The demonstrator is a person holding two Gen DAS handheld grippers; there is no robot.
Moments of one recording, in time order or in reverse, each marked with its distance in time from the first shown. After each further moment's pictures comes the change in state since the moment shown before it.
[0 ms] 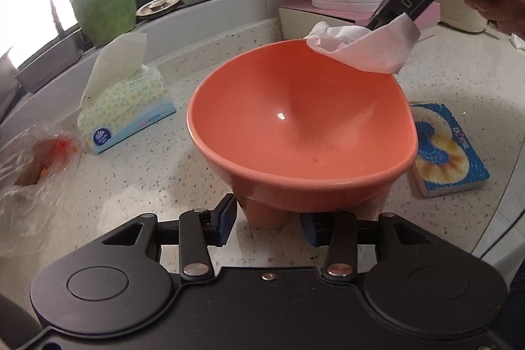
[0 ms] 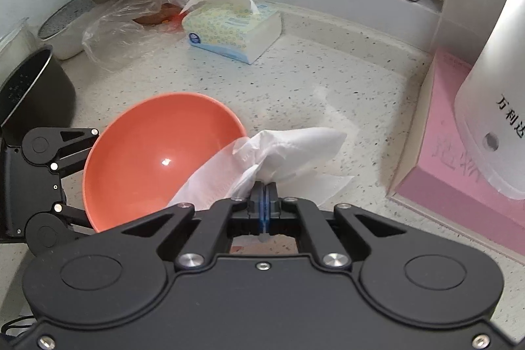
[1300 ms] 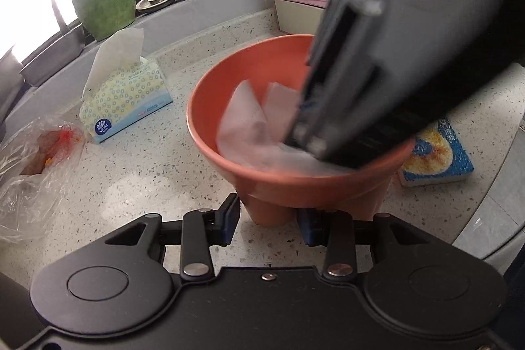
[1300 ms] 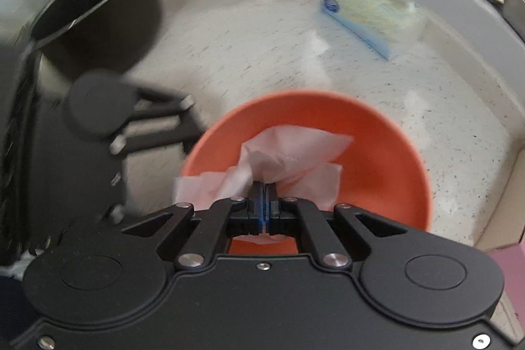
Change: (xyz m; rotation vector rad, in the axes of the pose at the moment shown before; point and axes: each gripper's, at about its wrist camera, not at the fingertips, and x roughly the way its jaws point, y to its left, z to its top) left arm -0.017 -0.015 0.000 -0.023 0.054 0.011; right arm 0.023 0.103 0.016 -0.374 0.166 0.139
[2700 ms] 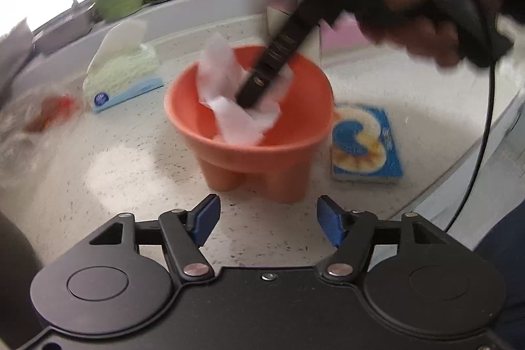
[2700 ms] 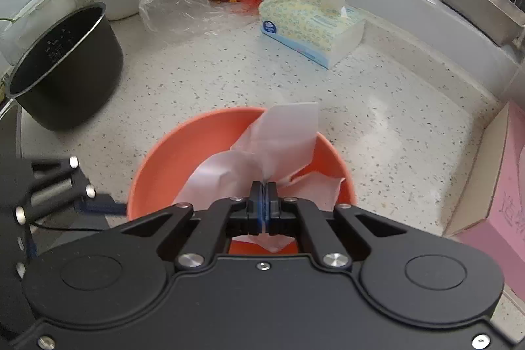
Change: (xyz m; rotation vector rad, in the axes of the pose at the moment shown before) left arm -0.039 -0.038 -0.001 -0.123 0.041 0.002; right arm -0.010 -0.046 -0.014 0.171 -0.127 -0.043
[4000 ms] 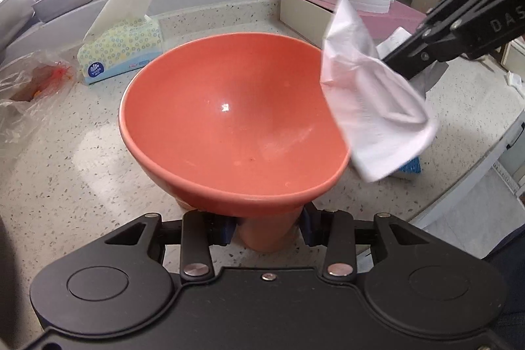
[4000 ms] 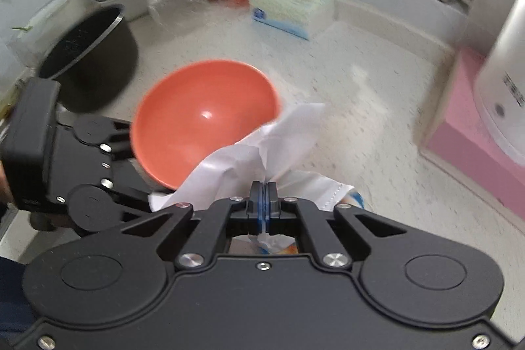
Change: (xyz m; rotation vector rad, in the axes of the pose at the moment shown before) left arm 0.013 0.024 -0.013 -0.088 0.000 -0.085; right arm -0.067 0.000 -0.071 0.126 -0.005 -0.009
